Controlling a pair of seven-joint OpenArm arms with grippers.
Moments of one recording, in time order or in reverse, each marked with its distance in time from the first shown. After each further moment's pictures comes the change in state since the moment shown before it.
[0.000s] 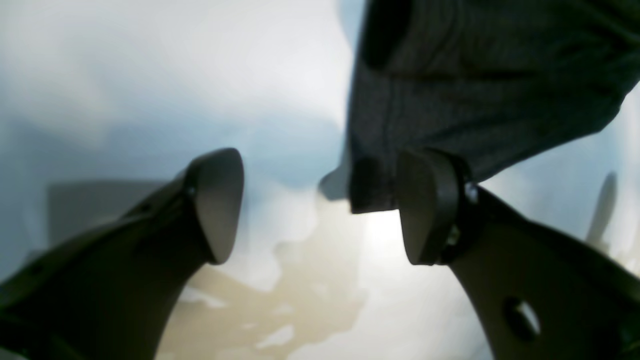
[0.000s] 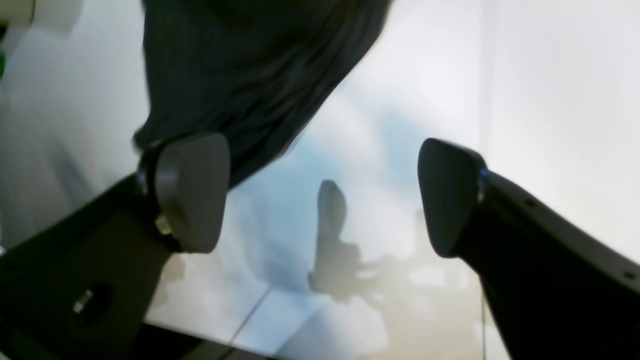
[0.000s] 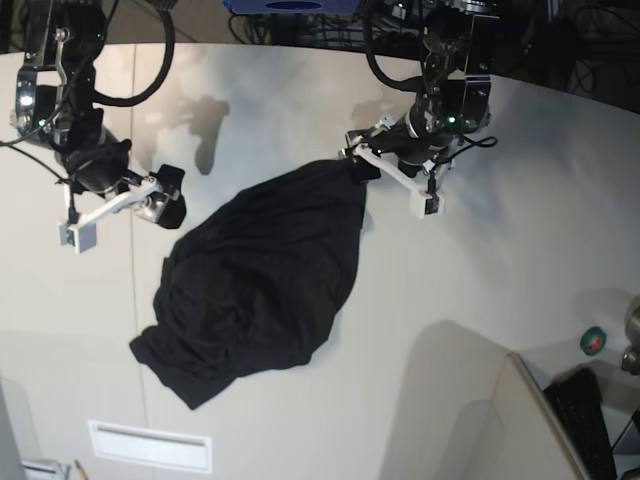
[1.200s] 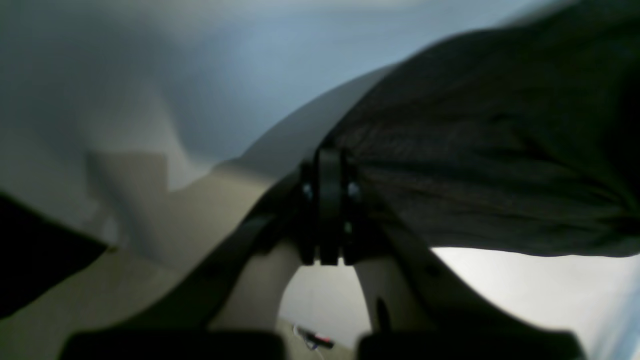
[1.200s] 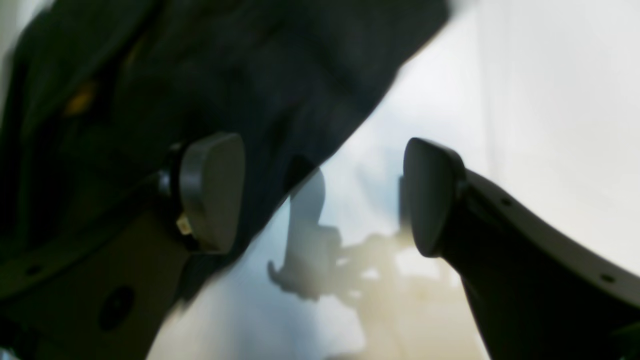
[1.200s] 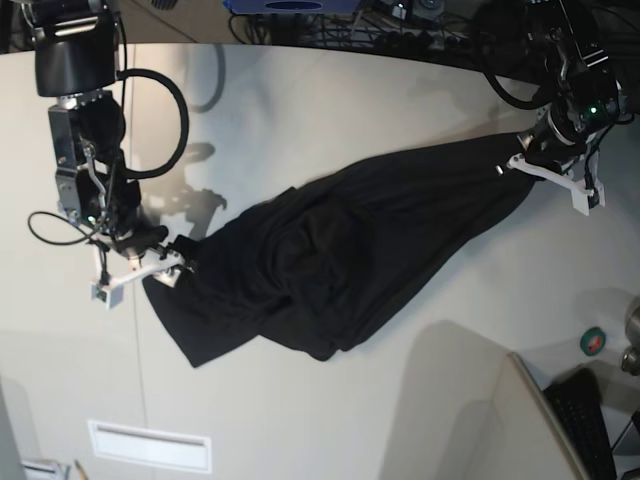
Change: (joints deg) left arm 4.7 -5.6 -29.7 18.6 0.2 -0.2 18.3; right arm 21.0 3.4 -13.6 -31.7 1.0 -9.6 16.9
